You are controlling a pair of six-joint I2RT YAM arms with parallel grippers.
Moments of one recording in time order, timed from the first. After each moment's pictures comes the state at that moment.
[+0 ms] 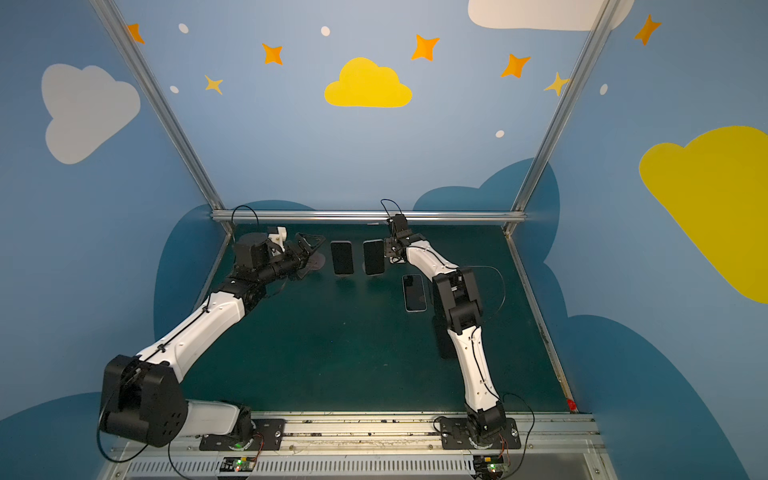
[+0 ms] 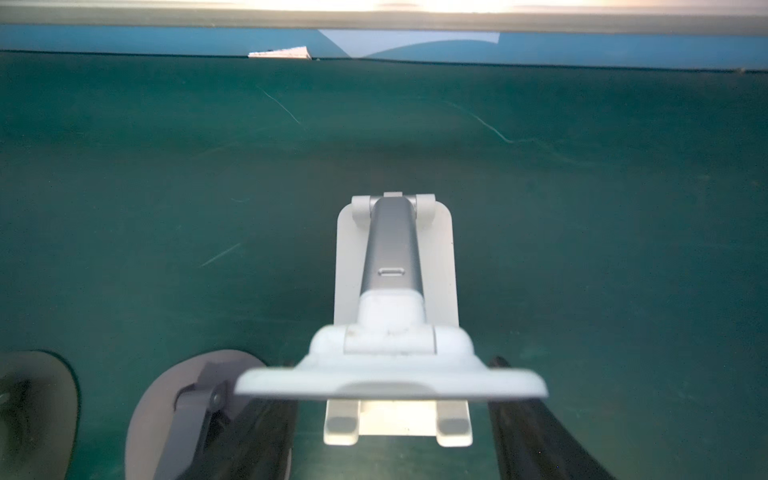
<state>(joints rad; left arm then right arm) -0.21 1.38 1.01 0.05 0.49 -1.12 0.45 2.40 2.03 -0.46 0.20 0.25</state>
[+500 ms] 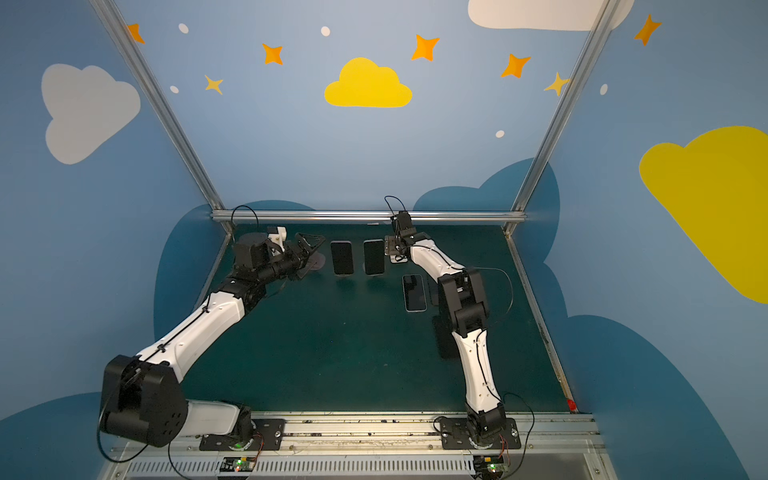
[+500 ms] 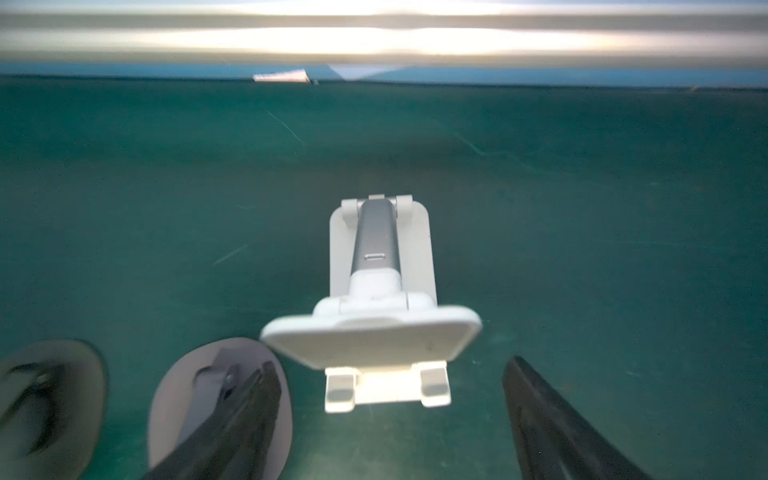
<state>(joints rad) -0.20 1.38 1.01 0.05 0.49 -1.12 0.44 2.27 1.92 -0.45 0.20 0.25</state>
